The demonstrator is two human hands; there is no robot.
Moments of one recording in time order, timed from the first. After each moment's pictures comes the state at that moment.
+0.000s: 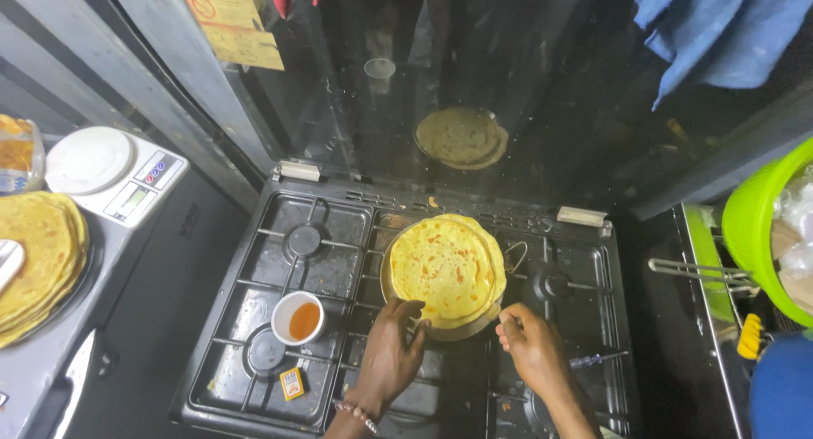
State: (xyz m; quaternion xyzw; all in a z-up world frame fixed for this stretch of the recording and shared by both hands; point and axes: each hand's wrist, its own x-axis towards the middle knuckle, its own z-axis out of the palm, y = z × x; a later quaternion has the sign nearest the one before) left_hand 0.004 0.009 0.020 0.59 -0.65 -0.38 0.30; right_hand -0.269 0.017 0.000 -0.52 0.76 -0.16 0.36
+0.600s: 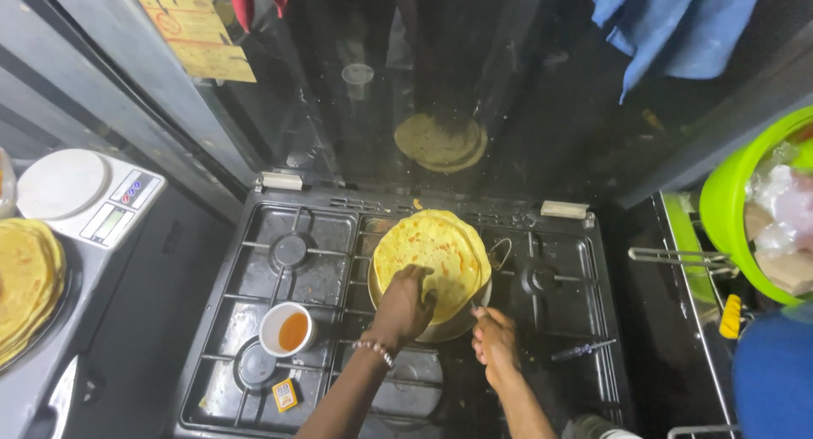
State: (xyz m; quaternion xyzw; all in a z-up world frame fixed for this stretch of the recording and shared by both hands) left_hand -0.032 -0.069 -0.035 0.53 -0.74 -0.36 0.22; right_hand -0.236 0.013 -0.129 -0.13 0.72 -0.46 0.51
